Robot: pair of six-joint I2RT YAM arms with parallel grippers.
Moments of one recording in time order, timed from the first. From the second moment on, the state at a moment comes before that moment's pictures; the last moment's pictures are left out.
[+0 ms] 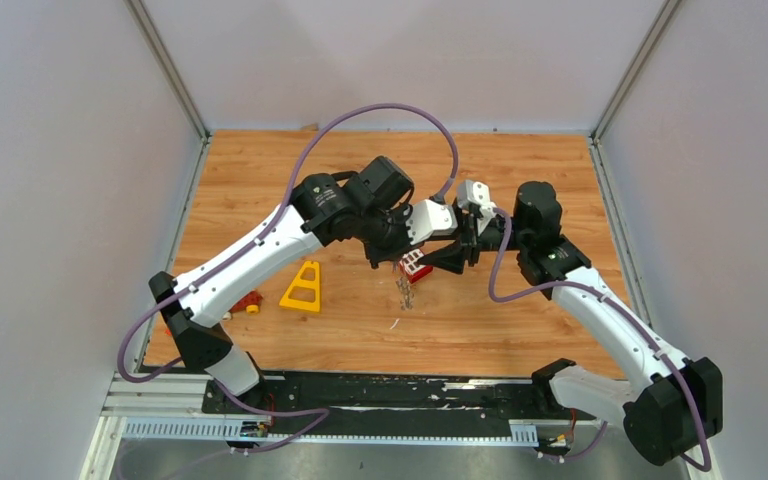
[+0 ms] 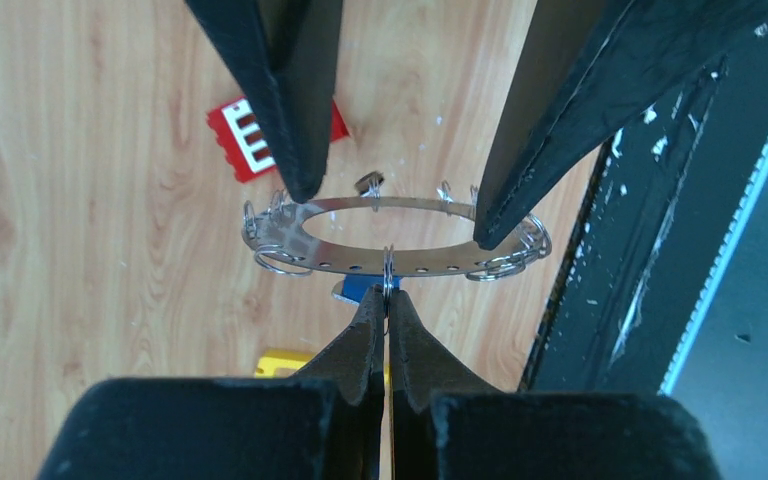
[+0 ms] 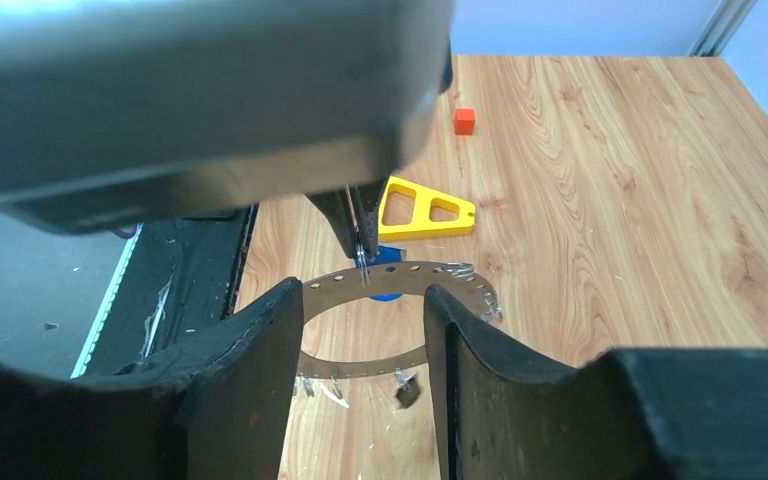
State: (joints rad) left arm -0.96 1.59 1.82 -1.18 0.18 0.39; right arm 0.43 1.10 0.87 0.08 -1.12 -0.16
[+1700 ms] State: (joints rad) left arm -0.86 1.31 1.47 -0.85 0.31 0.41; right arm 0.45 1.14 0.85 0.25 -1.23 0.03
